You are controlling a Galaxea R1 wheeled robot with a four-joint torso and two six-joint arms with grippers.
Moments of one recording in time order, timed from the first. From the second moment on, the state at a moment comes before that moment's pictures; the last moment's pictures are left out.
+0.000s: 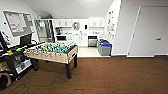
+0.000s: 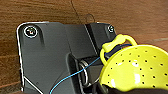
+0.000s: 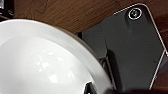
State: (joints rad) left arm 1.47 2.72 -2.34 1.28 -0.18 -1.18; right arm -1.50 2.61 -2.08 -0.61 0.16 0.80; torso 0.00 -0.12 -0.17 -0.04
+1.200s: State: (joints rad) left arm 1.47 2.72 -2.34 1.28 -0.18 -1.18; right arm -1.50 2.61 -2.08 -0.61 0.16 0.80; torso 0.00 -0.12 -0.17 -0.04
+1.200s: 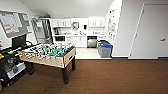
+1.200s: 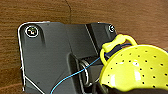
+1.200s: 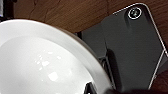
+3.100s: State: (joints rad) left arm 1.47 2.72 -2.34 1.28 -0.19 -1.18; right arm -1.50 2.61 -2.08 -0.61 0.16 0.80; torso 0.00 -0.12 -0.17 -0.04
